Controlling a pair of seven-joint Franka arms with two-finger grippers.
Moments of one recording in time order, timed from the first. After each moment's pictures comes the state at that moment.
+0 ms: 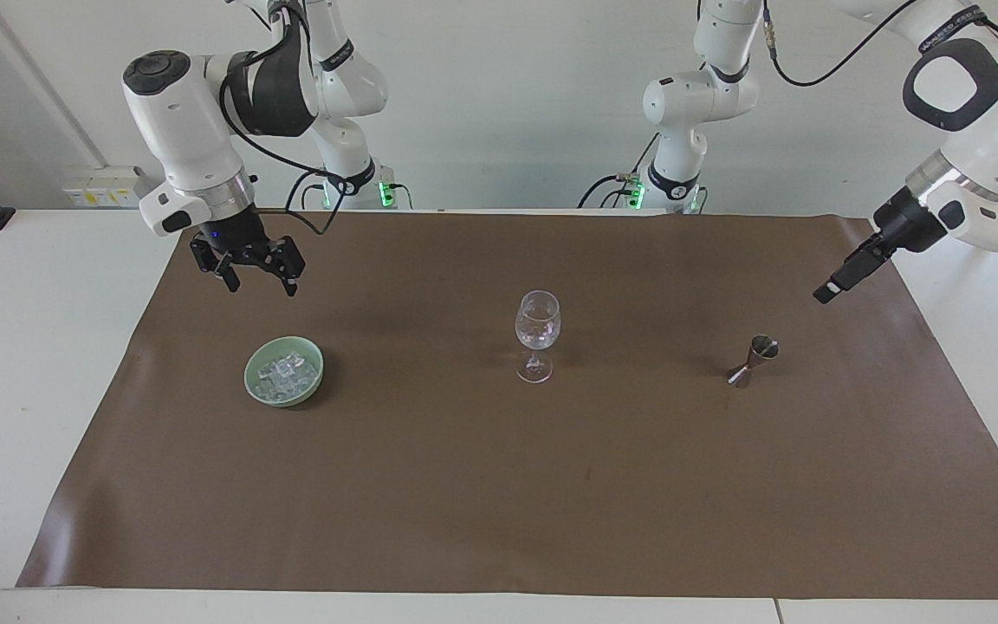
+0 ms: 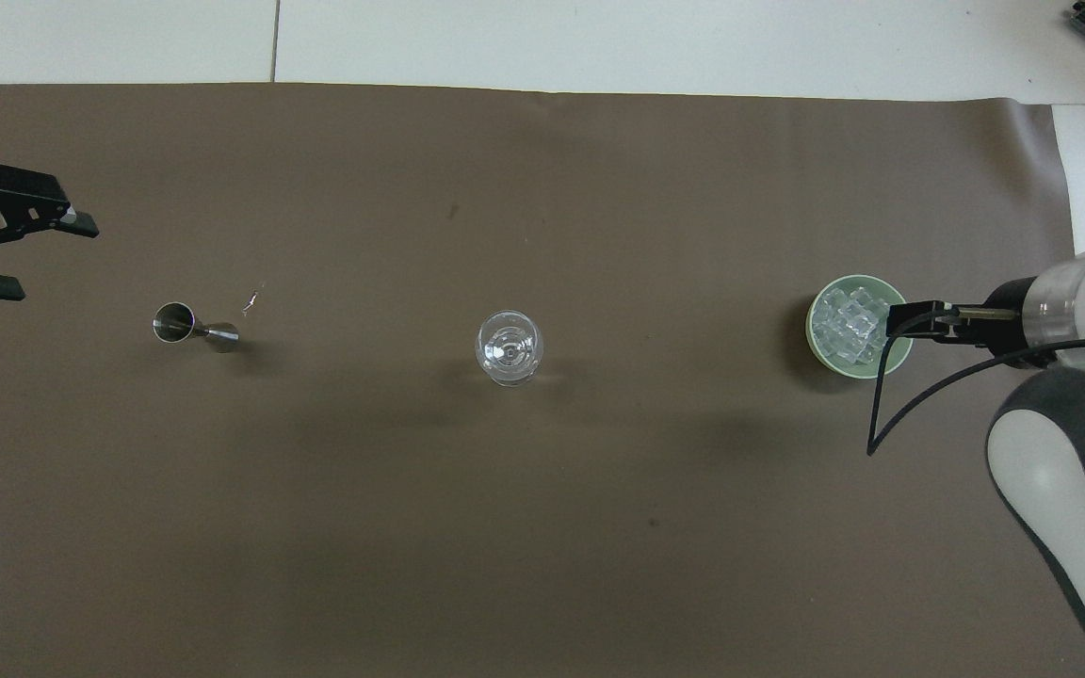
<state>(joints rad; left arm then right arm) 0.05 0.02 -0.04 -1.61 -0.23 1.73 -0.42 0.05 -0.11 -0.06 -2.03 0.02 2.02 0.11</state>
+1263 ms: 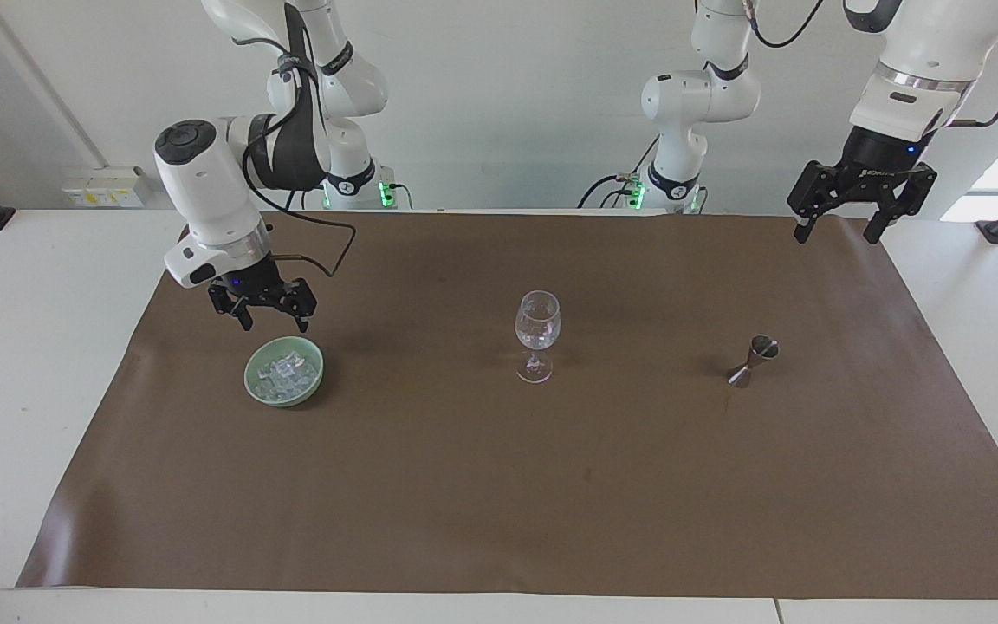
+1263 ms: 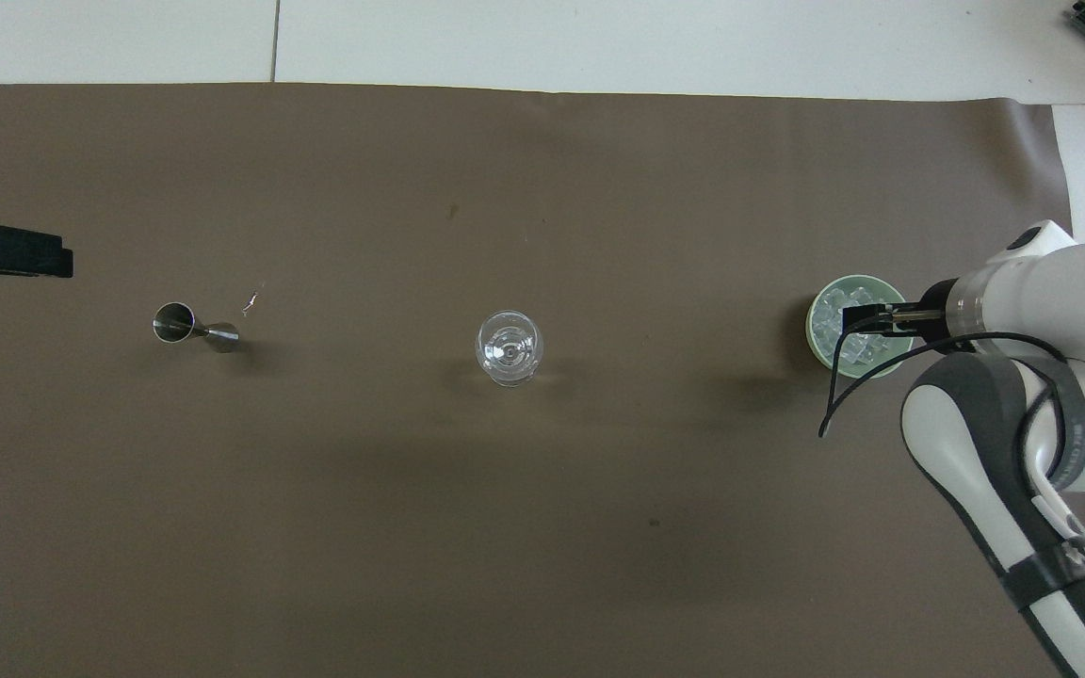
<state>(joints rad) 0.01 -0.07 -0.09 -1.55 -0.01 1.59 -0.02 0.05 0.08 -0.06 -2.12 0.02 2.30 -0.02</state>
